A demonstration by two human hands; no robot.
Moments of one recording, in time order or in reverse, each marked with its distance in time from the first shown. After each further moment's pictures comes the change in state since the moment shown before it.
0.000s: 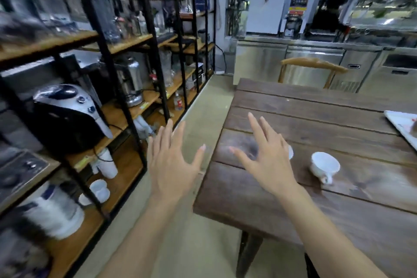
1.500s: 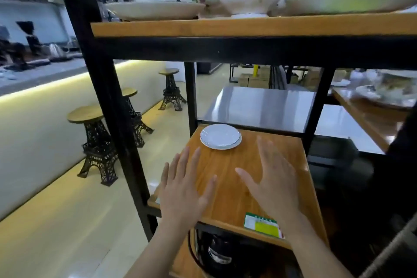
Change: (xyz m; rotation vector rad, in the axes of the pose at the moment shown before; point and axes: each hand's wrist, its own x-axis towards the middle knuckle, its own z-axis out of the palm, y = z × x) left_hand -0.223 -0.631 -0.469 0.861 0.563 -1.119; right_hand -0.148 -0.821 0.437 0.494 -0.693 -1.129
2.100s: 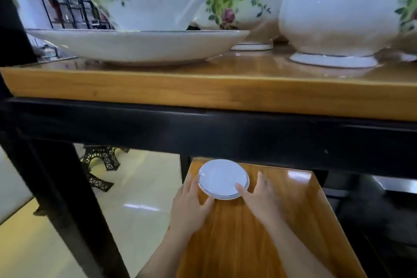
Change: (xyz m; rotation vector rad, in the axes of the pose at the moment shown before) left_hand 0.148 -0.052 0.117 -0.327 -0.439 -0.106; right_hand 0.148 -0.004 0.104 0.125 -0.152 0.532
